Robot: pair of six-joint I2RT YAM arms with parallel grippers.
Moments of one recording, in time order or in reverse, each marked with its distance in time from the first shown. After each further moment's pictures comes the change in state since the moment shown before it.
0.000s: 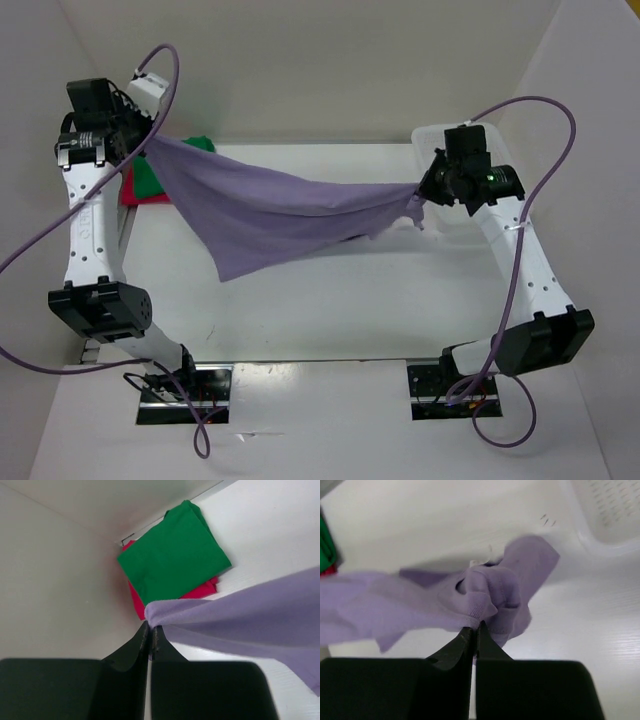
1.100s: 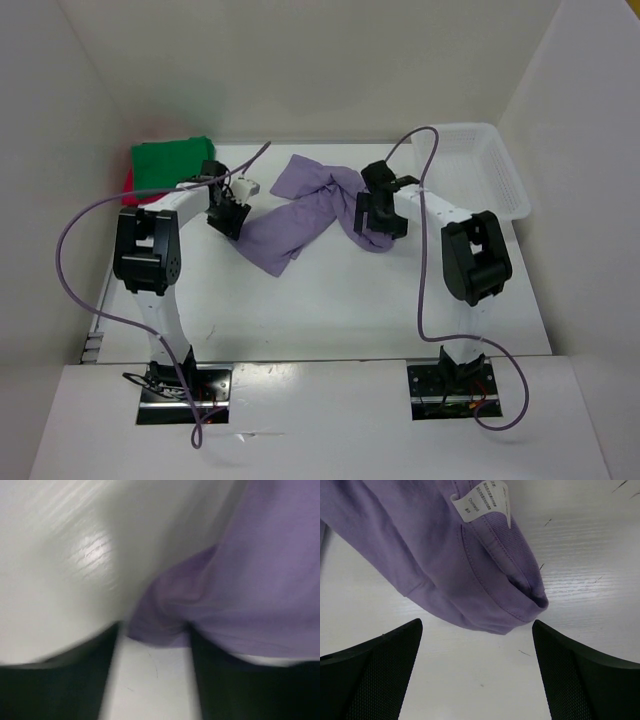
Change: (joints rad) left arm -0.273 0.377 -0.551 0.219 0.019 -0.169; right arm 0.205 0.535 -0.127 0.215 0.090 -0.129
